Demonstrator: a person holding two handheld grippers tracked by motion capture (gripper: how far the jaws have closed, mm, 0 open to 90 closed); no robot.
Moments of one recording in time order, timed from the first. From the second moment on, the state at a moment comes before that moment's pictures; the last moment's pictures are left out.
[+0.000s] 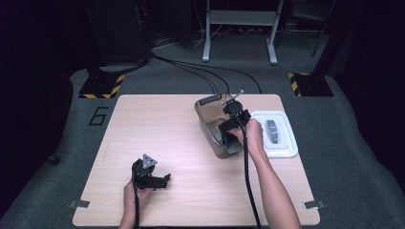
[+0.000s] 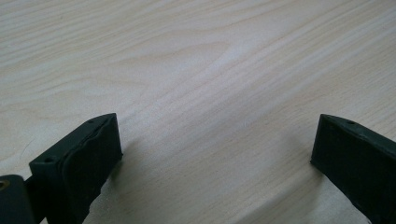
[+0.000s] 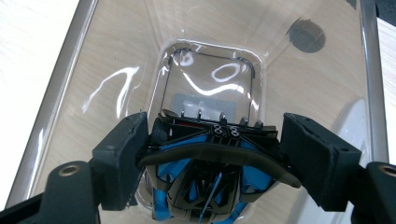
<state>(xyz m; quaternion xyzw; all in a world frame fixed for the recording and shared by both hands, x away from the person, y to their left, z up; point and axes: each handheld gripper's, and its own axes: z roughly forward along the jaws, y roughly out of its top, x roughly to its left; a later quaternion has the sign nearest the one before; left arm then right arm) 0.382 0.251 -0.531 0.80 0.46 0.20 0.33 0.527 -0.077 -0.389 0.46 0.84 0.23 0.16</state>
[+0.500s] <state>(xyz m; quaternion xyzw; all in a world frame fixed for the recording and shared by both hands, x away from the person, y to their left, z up) 0.382 0.251 -0.531 0.80 0.46 0.20 0.33 0.521 -0.080 -0.380 0.46 0.86 0.20 0.15</state>
